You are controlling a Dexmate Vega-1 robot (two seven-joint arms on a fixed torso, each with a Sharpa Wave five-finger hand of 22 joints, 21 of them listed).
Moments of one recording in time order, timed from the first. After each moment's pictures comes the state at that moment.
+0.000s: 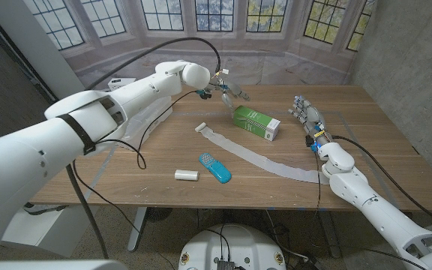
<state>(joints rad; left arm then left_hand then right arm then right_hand) -0.07 0.34 1.10 -0.90 0.45 -0.36 -0.52 1.10 -0.04 0.58 -0.17 0.20 0.04 0.04 0.19 0.19 0.06 -0.03 0.23 0.23 0.01 0.07 0.19 0.17 0.11 0.09 0.19 0.17 -0.90 -0.51 -0.33 -1.27 0.63 0.41 -0.01 0.37 0.15 0.34 -0.03 0.18 0.24 -0.06 0.20 0.19 0.20 -0.03 0.20 0.19 0.15 -0.04 0.21 0.21 0.40 -0.04 0.19 0.17</state>
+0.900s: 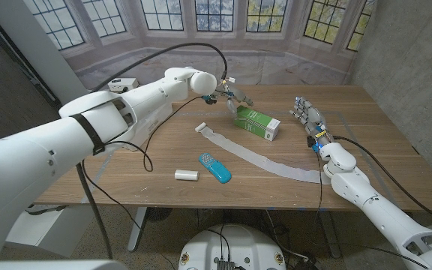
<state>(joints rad) -0.09 0.26 1.17 -0.78 0.51 -0.38 -0.44 1.11 -0.03 0.58 -0.17 0.20 0.05 0.04 0.20 0.19 0.06 -0.03 0.24 0.24 0.02 0.07 0.19 0.17 0.12 0.08 0.20 0.17 -0.89 -0.51 -0.33 -1.23 0.64 0.41 0.02 0.36 0.16 0.34 -0.04 0.18 0.24 -0.06 0.20 0.19 0.20 -0.03 0.20 0.19 0.15 -0.04 0.21 0.21 0.40 -0.04 0.19 0.17</state>
